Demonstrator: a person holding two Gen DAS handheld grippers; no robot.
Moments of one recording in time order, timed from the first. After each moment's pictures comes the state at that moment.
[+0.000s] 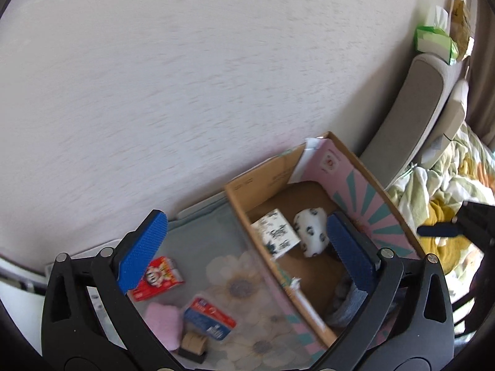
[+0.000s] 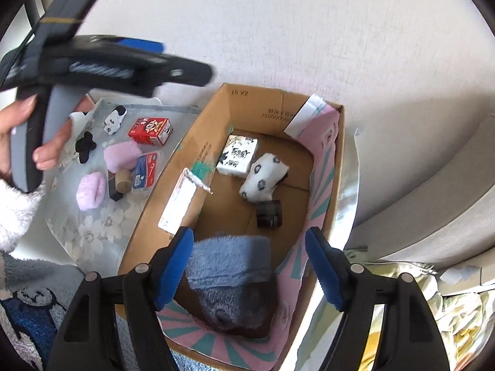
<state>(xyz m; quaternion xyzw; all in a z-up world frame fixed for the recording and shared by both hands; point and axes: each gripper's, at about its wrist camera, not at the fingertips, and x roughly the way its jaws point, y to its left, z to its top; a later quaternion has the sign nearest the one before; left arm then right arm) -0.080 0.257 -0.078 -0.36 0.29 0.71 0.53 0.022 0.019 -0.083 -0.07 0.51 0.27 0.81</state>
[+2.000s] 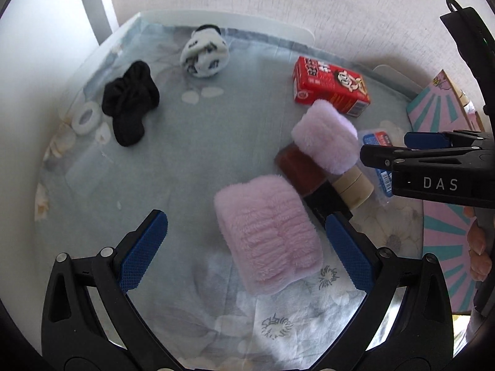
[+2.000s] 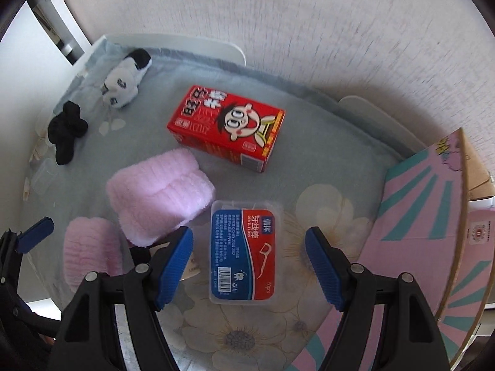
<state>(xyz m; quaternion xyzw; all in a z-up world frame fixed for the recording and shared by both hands) -0.177 0.020 -0.229 -0.54 0.15 0.76 0.33 0.066 0.269 -0.168 -0.19 0.58 0.30 0.73</state>
